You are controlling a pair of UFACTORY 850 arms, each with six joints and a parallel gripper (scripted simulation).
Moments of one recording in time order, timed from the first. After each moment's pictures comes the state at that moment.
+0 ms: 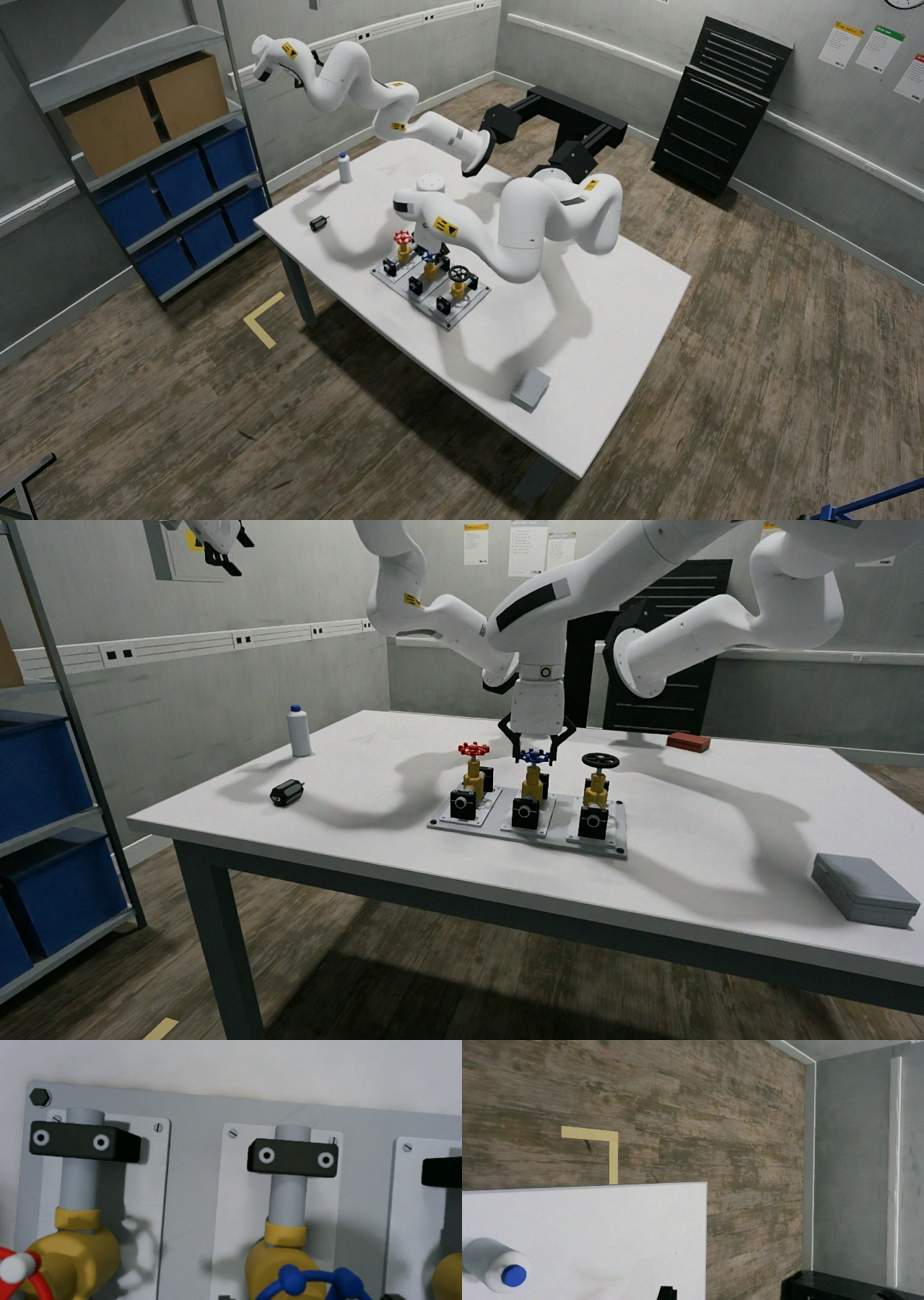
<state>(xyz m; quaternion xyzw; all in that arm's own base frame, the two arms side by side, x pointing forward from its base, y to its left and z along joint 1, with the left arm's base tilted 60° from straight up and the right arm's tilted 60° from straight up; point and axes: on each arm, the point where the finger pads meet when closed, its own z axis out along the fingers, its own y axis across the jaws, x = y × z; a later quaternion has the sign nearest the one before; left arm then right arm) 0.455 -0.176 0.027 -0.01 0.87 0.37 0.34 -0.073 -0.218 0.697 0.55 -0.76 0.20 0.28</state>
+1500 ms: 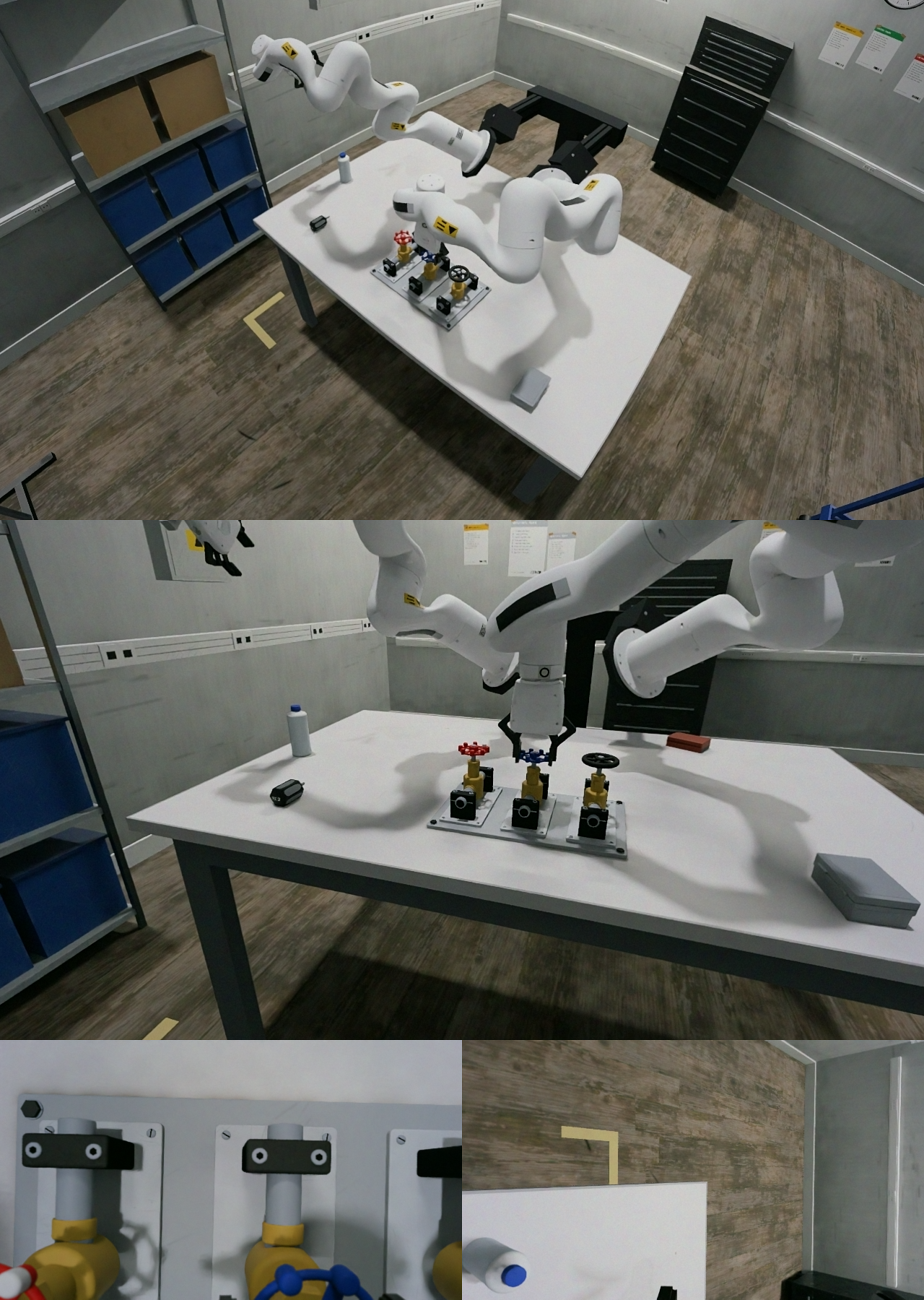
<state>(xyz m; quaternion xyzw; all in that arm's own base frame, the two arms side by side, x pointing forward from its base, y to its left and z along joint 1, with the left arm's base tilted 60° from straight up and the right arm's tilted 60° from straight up) 0.455 -0.176 0.028 0.01 0.87 0.38 0.33 -0.073 -0.218 0.697 0.55 -0.76 0.20 0.28</state>
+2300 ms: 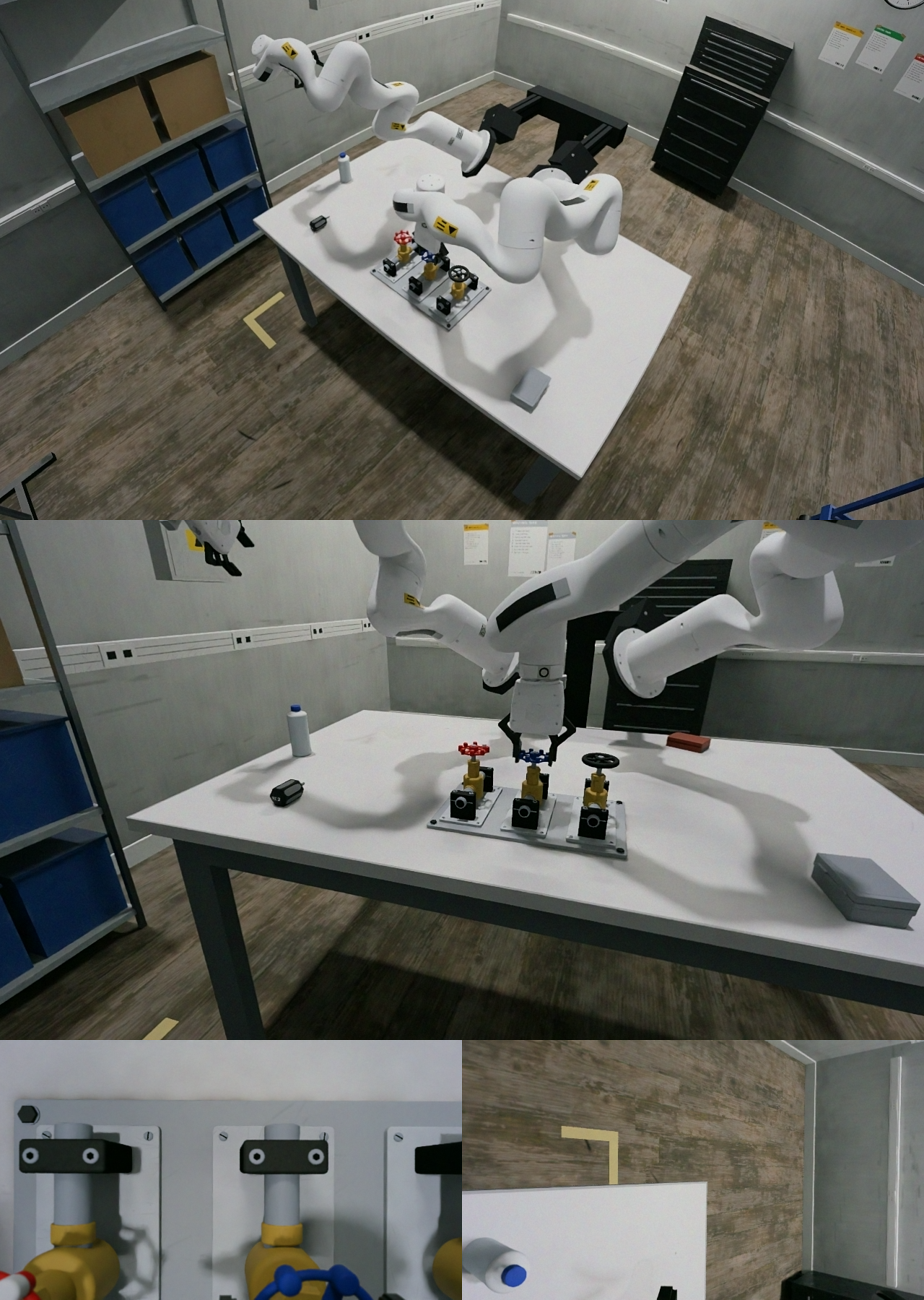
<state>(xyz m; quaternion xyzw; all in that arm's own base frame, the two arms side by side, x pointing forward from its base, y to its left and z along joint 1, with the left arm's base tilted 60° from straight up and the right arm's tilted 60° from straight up) 0.455 -0.176 0.028 0.02 0.87 0.38 0.32 -0.073 -0.218 0.697 0.55 -0.76 0.20 0.28</state>
